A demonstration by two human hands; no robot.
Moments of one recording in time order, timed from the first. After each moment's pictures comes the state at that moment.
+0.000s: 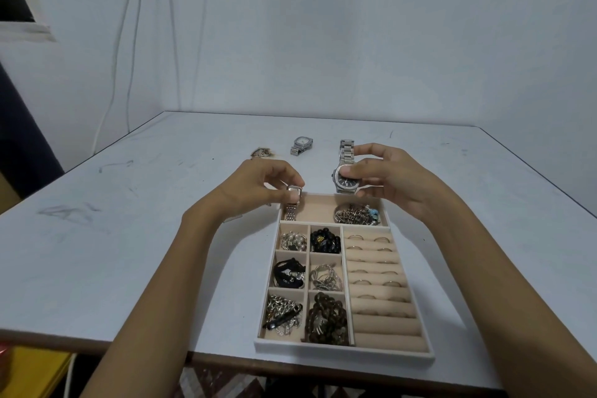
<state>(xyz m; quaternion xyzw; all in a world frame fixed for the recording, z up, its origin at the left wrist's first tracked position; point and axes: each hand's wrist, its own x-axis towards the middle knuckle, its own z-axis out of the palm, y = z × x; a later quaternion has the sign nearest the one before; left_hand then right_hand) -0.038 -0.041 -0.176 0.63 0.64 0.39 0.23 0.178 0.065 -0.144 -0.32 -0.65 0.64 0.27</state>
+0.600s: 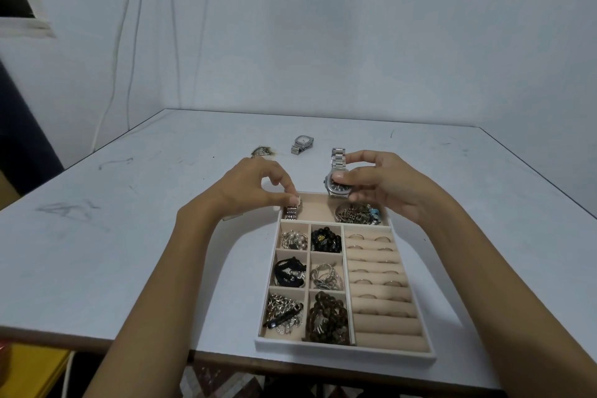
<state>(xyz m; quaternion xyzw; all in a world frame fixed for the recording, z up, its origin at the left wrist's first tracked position) -0.049 -0.041 -0.180 0.67 0.65 0.33 0.14 0.172 0.058 -0.146 -0.31 -0.63 0.67 0.23</state>
